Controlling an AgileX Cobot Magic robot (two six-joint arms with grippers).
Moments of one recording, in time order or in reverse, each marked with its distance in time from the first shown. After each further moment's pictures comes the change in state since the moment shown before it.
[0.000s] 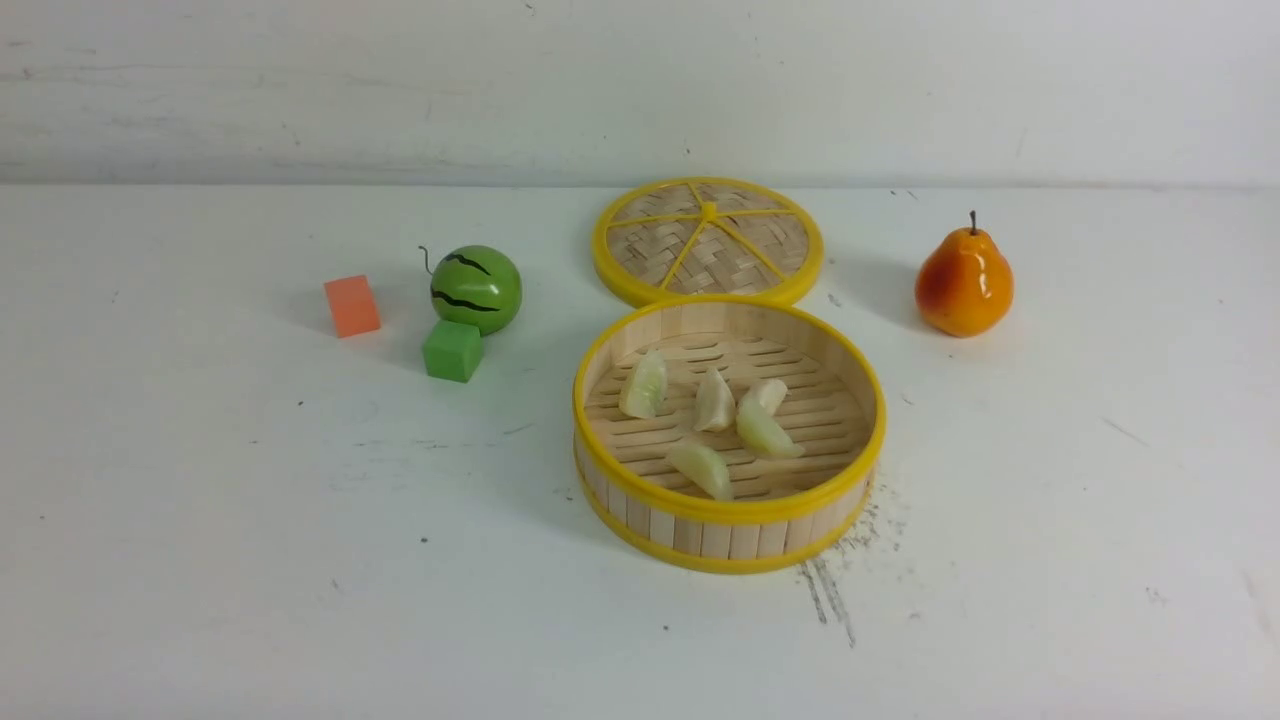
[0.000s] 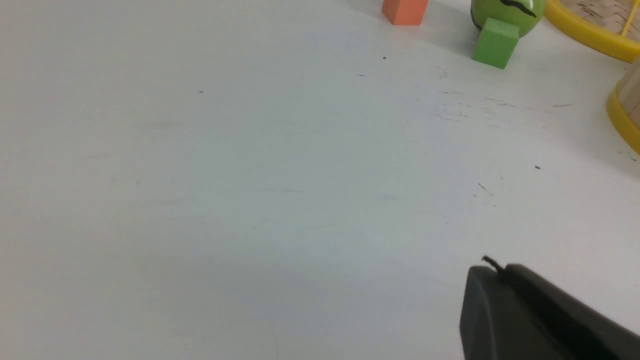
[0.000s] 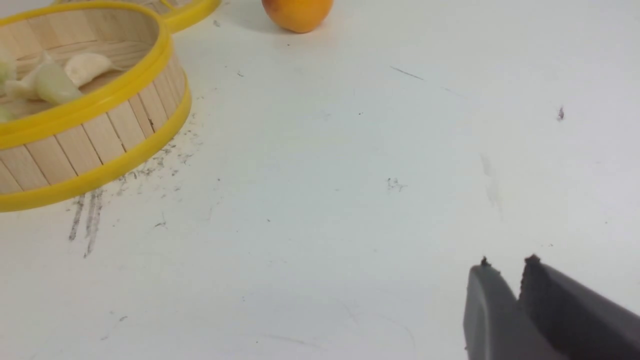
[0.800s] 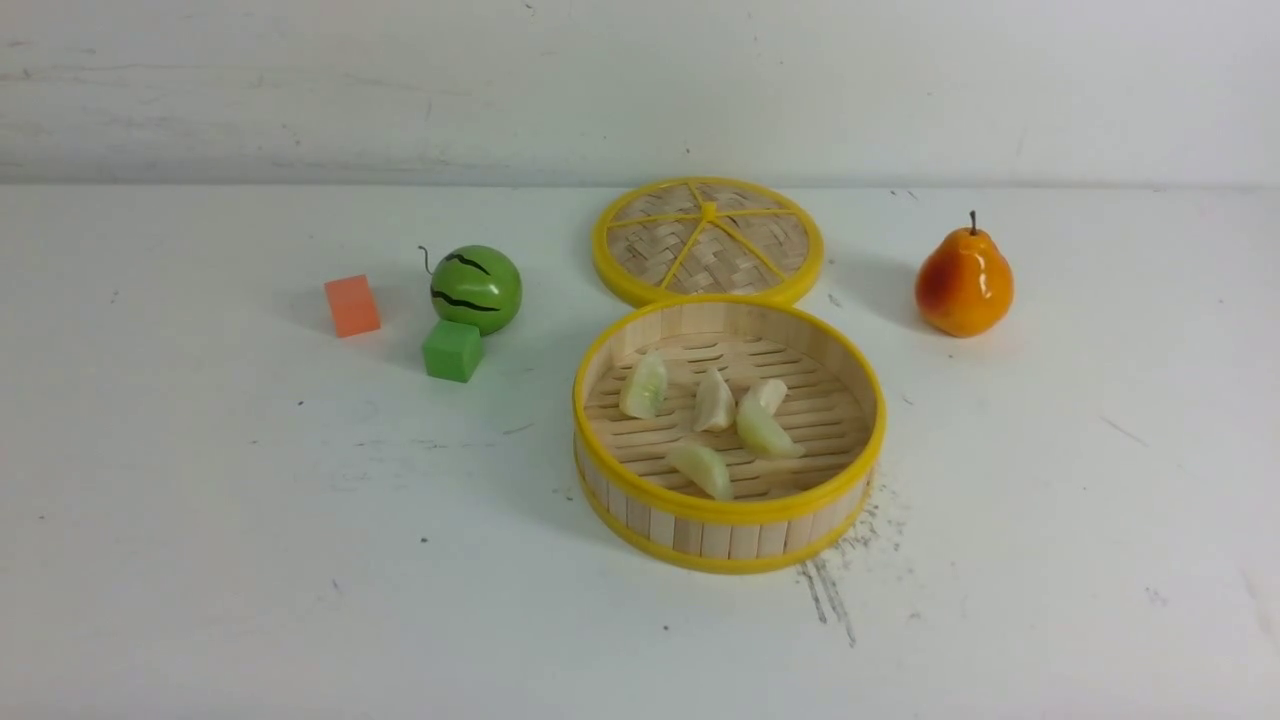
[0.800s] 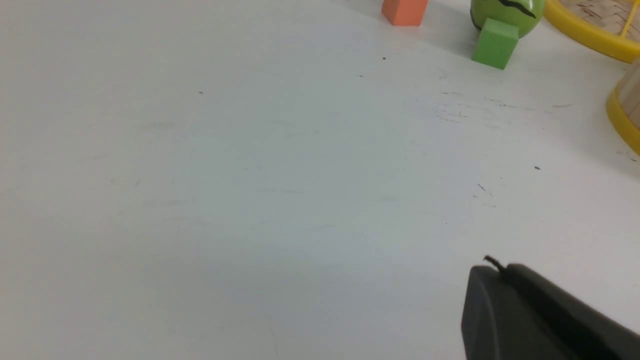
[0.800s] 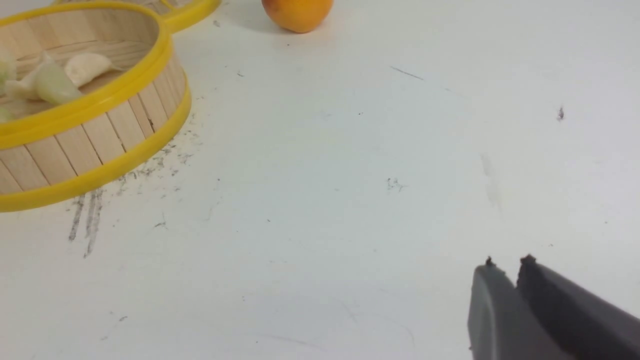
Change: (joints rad) right arm 0.000 0.000 0.000 0.001 0.000 0.000; left arm 0.000 0.000 0.000 0.000 -0.001 0.000
